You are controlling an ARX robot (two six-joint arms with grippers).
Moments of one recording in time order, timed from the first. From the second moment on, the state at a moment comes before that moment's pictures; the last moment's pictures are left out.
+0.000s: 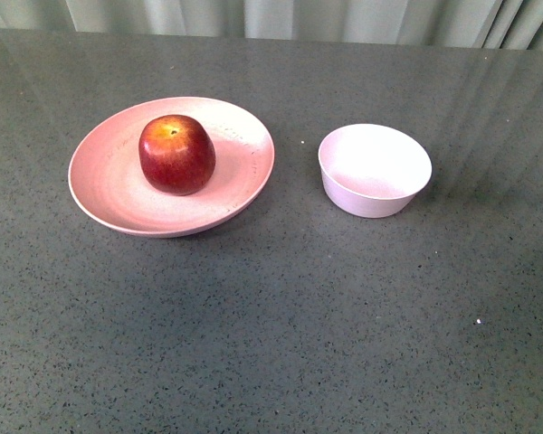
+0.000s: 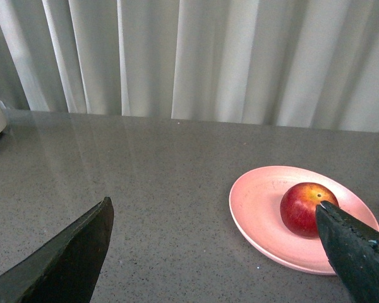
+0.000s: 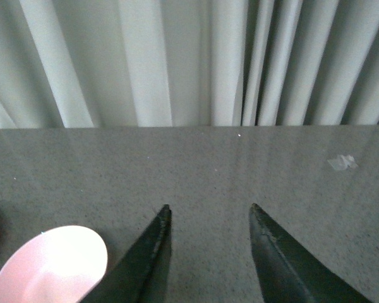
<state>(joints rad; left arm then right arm) 0.00 0.01 0.02 0.00 0.00 -0.01 0.00 1.26 0.29 0.95 0.00 0.02</state>
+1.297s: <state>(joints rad) 0.00 0.02 0.02 0.00 0.00 -0.01 0.00 0.39 0.02 0.39 0.00 0.00</state>
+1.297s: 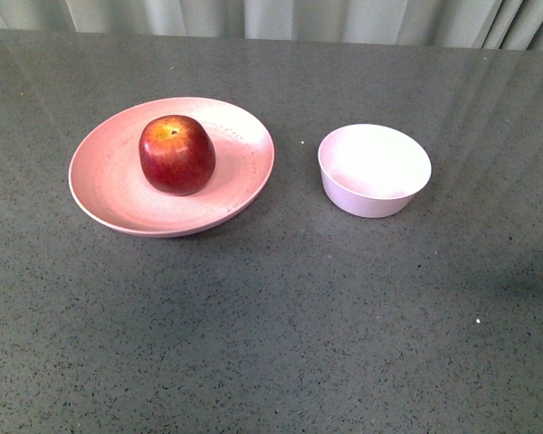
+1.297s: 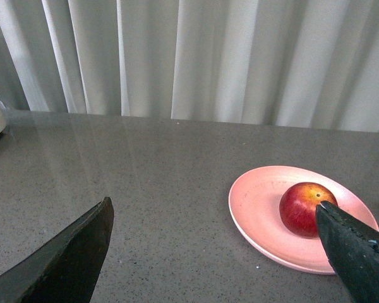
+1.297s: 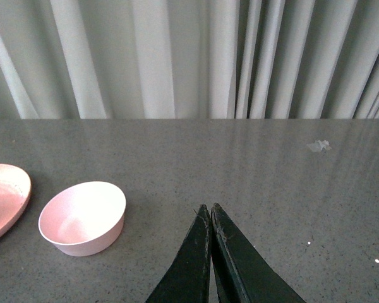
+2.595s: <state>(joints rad) 0.00 0.01 0.02 0.00 0.00 -0.01 0.00 0.01 0.02 0.00 0.00 0.00</state>
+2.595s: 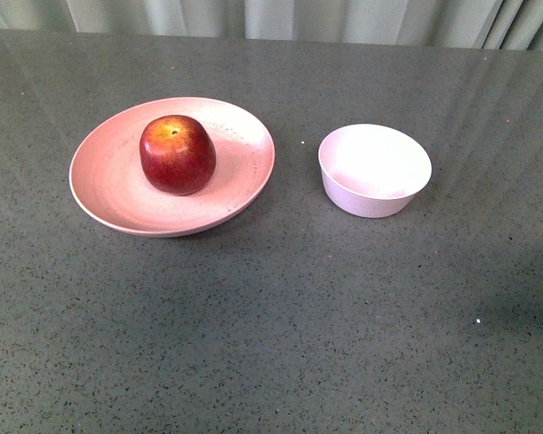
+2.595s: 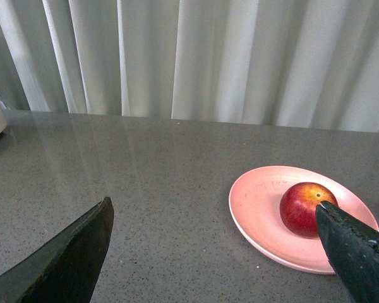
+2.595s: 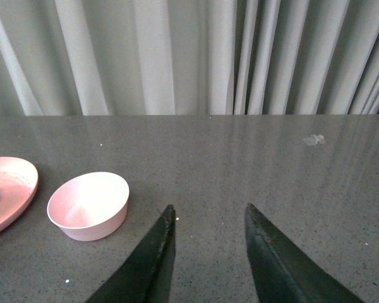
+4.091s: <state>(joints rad) -0.29 1.80 0.74 0.52 0.00 -0.14 0.00 0.01 0.02 0.00 0.00 0.00</state>
